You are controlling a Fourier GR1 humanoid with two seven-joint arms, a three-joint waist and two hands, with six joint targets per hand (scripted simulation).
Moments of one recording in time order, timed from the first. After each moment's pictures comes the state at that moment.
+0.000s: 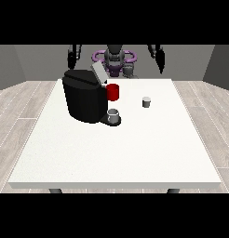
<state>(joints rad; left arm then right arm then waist) 0.06 0.10 0.01 -1.55 0.00 -0.03 0.00 0.06 -0.13 0.01 -1.57 0.02 -0.02 -0.04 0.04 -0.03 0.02</state>
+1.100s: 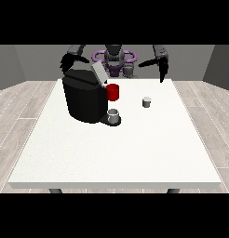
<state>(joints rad) -0.24 0.26 0.12 -1.35 -0.05 -0.11 -0.06 -0.05 -0.03 -0.03 -1.56 -0.02 -0.09 -0.12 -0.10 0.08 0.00</state>
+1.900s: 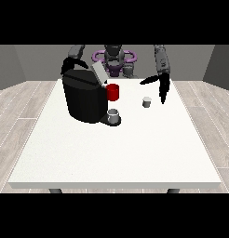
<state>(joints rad) -0.46 0.35 0.15 -0.96 -0.16 -0.11 -0.08 -0.14 -0.02 0.00 -1.54 0.00 -0.12 -0.06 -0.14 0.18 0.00</state>
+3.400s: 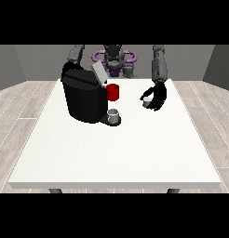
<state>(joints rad) -0.61 0.36 0.05 -0.62 -0.50 0.12 -0.20 -0.21 -0.02 -0.01 -1.44 0.02 -0.16 -0.04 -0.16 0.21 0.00</state>
